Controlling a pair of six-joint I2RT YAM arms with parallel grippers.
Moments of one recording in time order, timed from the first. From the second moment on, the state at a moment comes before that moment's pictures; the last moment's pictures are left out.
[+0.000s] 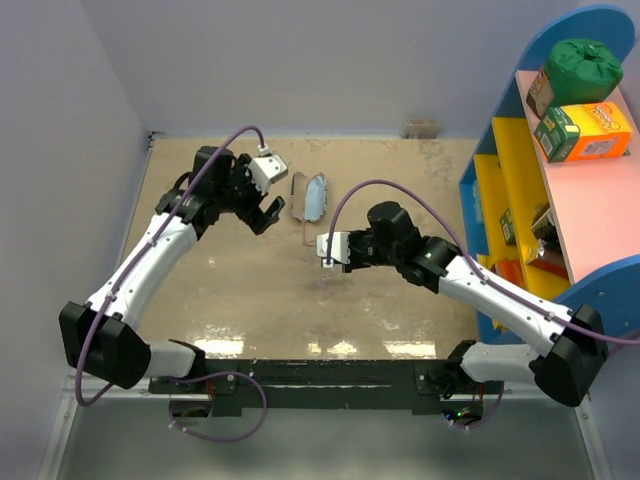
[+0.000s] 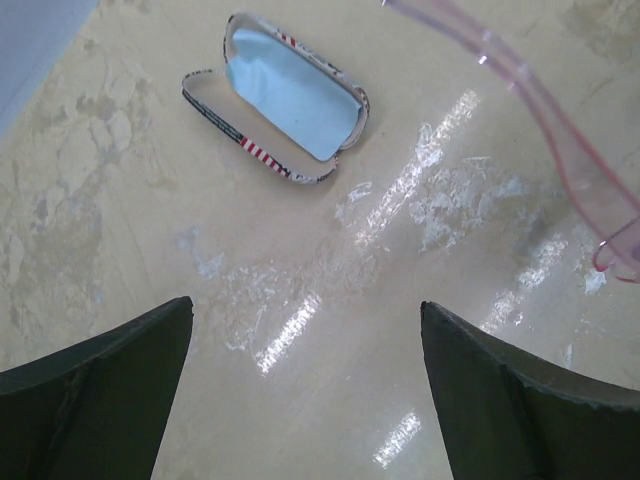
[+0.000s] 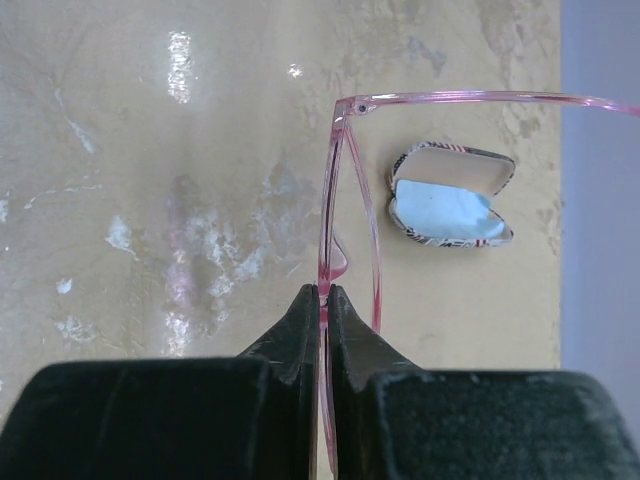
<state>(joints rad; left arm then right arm) -0.34 1.34 1.28 -0.58 0.36 0.47 0.80 1.23 1.00 -0.37 -0.28 -0.86</state>
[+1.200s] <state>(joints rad) -0.47 1.55 1.28 -0.58 0.40 0.42 0.80 1.30 0.95 -0.37 -0.36 -0.85</state>
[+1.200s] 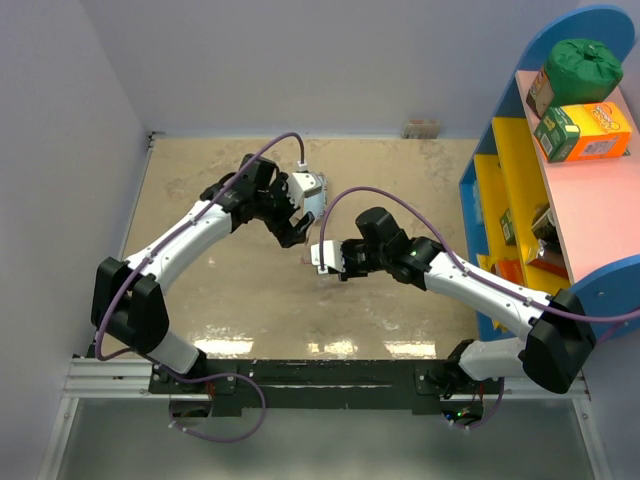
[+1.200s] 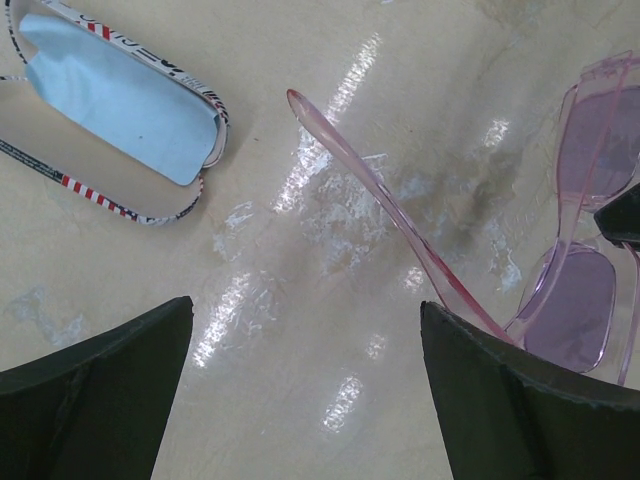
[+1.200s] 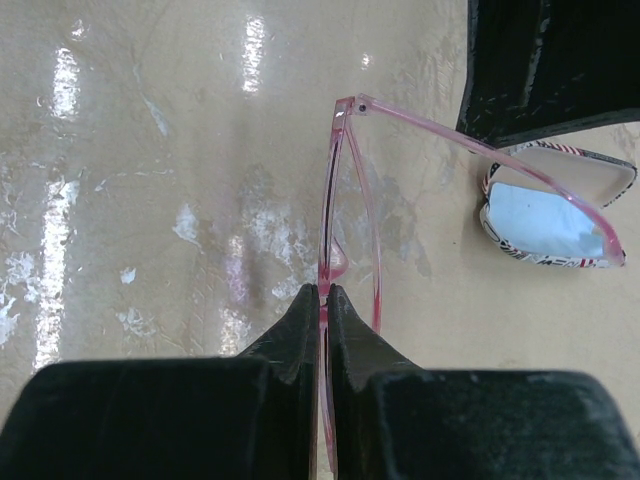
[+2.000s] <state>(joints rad) -0.49 1.54 1.29 -0.59 0.39 0.42 0.80 1.30 0.95 -0.36 -0.36 -0.85</state>
